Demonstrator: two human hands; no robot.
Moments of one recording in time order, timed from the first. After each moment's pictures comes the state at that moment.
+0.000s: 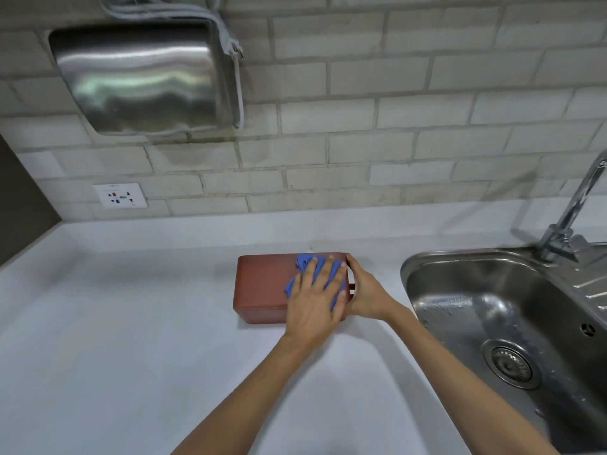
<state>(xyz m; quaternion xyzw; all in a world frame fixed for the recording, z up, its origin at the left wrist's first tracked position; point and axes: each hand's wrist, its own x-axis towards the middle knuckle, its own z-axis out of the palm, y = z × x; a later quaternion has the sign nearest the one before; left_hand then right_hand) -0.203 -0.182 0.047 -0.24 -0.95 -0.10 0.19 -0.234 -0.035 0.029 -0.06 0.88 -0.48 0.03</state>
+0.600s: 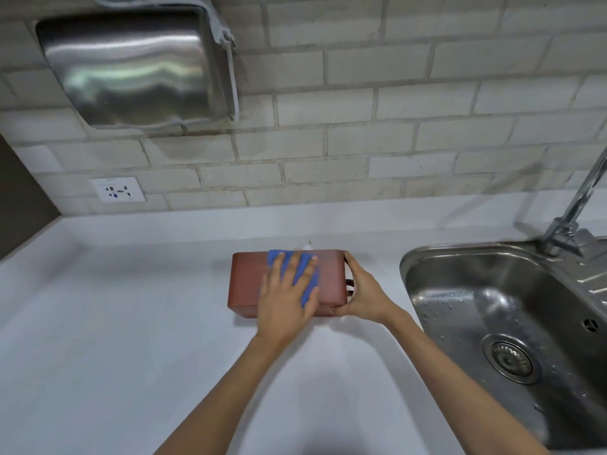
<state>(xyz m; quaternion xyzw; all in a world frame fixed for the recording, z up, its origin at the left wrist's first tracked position) -0.212 -0.214 0.034 -0.18 -0.95 -0.08 0.25 -0.228 -0.032 0.018 -0.08 0.86 -0.50 0.01</state>
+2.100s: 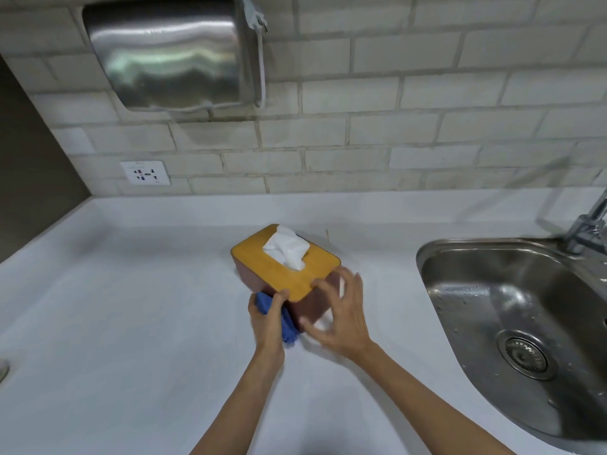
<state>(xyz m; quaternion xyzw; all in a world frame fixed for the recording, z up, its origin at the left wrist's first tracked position) -0.174 -0.248 0.002 0.24 -0.60 -0.76 0.03 -0.181 -0.115 -0.029 -0.18 0.86 -0.35 -0.32</state>
